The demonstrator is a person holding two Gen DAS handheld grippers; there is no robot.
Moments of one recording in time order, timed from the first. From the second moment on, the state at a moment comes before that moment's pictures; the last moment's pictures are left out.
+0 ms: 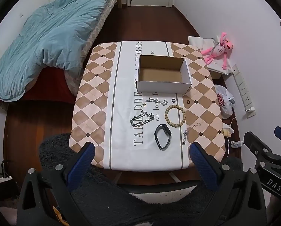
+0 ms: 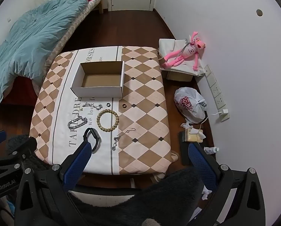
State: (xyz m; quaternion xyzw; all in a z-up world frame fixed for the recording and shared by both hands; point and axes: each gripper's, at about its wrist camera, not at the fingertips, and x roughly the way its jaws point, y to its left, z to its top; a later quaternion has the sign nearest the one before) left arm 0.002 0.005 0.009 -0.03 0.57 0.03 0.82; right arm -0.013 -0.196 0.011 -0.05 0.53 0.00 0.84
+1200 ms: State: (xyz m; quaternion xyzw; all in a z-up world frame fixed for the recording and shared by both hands) left arm 0.000 0.006 0.021 -0.04 0.56 0.03 0.83; right arm -0.017 -0.195 0.021 -0.05 0.53 0.00 0.85
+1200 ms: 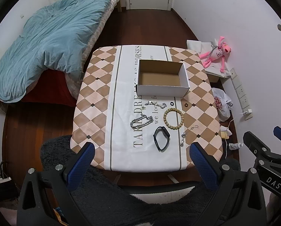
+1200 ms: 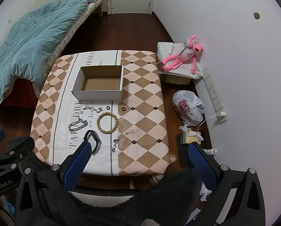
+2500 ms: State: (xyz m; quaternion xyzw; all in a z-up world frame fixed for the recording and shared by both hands) left arm -0.004 0.004 0.030 -0.04 0.56 0.03 0.83; right arm -0.020 -0.196 0.028 -0.05 0.52 -0.01 0.85
